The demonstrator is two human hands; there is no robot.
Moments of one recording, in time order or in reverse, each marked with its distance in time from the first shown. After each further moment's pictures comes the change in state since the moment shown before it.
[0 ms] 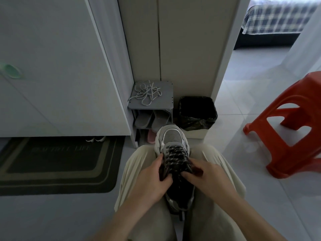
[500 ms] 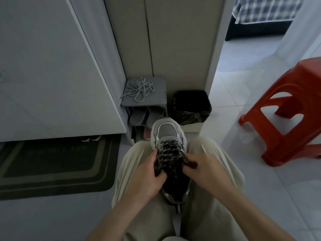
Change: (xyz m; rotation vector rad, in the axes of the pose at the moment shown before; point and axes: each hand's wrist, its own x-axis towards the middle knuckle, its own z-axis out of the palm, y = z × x) left_hand 0.001 0.006 0.007 0.017 -0.005 0.001; right_hand 0.000 0.005 -0.007 -0.042 0.027 0.002
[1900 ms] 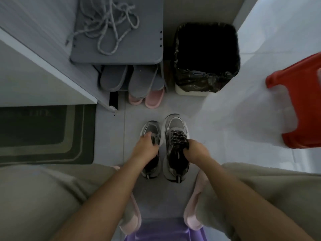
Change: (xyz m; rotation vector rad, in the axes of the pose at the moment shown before) left_hand 0.215 -0.184 0.125 0.236 -0.359 -0.642; right_hand 0.187 0.203 0.161 -0.137 -0.554 0.607
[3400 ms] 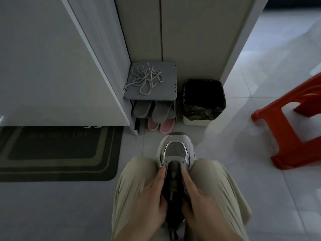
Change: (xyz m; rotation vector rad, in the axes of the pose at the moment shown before) left_hand -0.290 -0.017 -0.057 0.036 0.252 0.471; right_hand -0.309 -0.055 -0.011 0.152 0.240 -0.559
